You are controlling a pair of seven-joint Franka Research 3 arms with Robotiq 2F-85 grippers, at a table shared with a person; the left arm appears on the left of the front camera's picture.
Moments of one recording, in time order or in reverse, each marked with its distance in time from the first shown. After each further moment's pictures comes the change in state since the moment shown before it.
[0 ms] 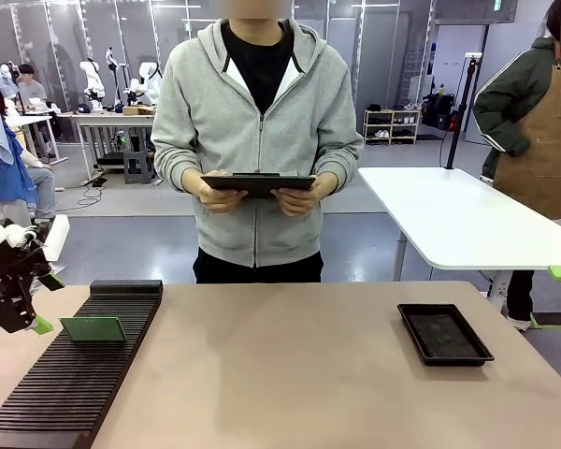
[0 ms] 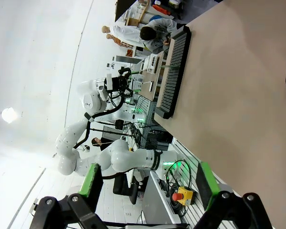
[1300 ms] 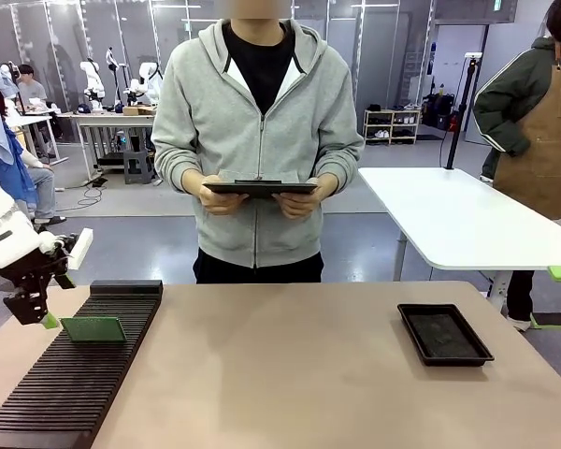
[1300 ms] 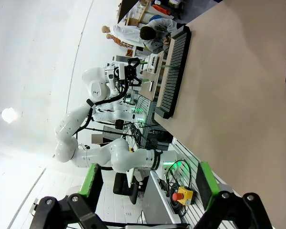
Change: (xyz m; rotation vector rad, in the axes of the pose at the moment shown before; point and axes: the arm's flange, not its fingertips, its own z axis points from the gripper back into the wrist) left arm -0.005 0.056 -0.051 -0.043 0.148 -0.123; right arm 0.000 0.000 0.000 0.000 0.001 -0.001
